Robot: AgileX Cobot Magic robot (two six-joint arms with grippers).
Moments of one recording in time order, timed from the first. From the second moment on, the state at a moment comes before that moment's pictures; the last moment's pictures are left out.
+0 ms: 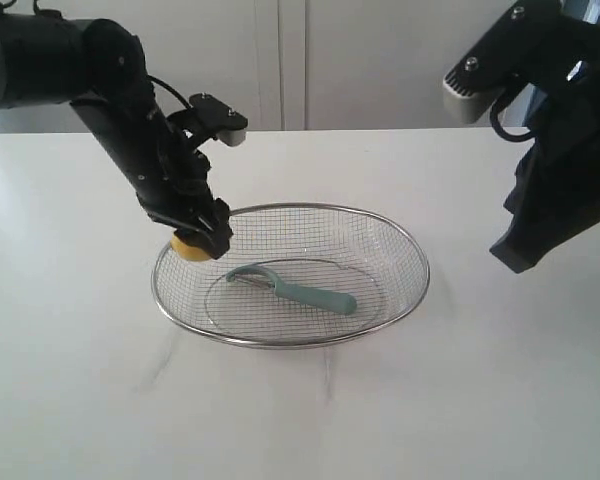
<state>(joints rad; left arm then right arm) -0.51 1.88 -1.51 -0.16 0.92 0.49 0.48 1.22 -1.12 -0.18 1.03 -0.32</state>
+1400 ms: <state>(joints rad) -0.53 2.00 -1.53 -0.38 0.91 0.51 0.48 1.22 -1.12 -0.18 1.02 -0.31</state>
